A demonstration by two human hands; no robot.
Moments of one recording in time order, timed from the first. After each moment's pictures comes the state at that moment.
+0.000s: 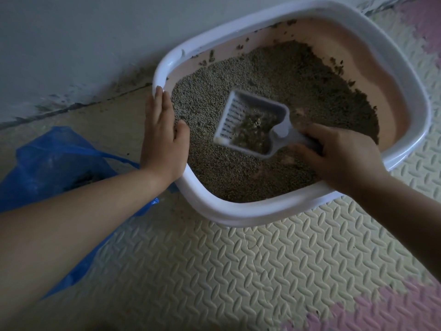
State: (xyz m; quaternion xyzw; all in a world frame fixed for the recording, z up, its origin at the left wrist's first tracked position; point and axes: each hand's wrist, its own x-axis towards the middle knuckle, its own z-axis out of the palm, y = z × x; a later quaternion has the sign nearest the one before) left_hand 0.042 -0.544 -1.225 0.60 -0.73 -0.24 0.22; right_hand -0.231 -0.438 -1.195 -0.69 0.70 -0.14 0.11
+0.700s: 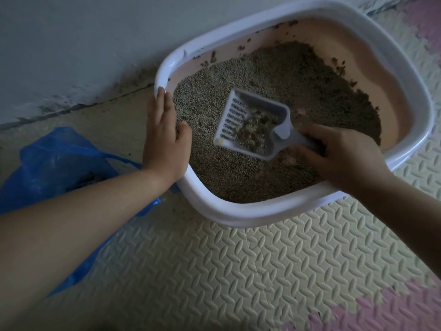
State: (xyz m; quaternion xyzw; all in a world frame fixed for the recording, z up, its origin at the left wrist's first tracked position) left_hand 0.041 -0.542 -1.222 0.61 -0.73 -0.24 0.21; right_hand -0.230 -0.438 -1.193 -0.69 0.69 -0.15 0.13
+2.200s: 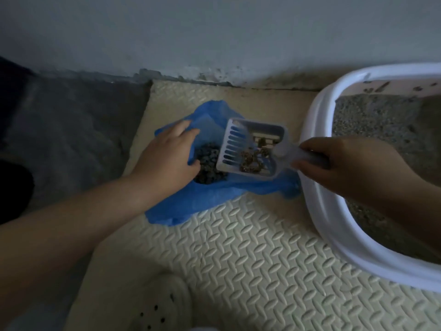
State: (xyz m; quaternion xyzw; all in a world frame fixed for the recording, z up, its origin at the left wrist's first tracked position) left_hand 0.265 -0.471 -1.158 0.71 -0.70 -0.11 0.00; right_hand -0.026 -0.517 -1.146 -0.87 0.48 -0.03 0.14
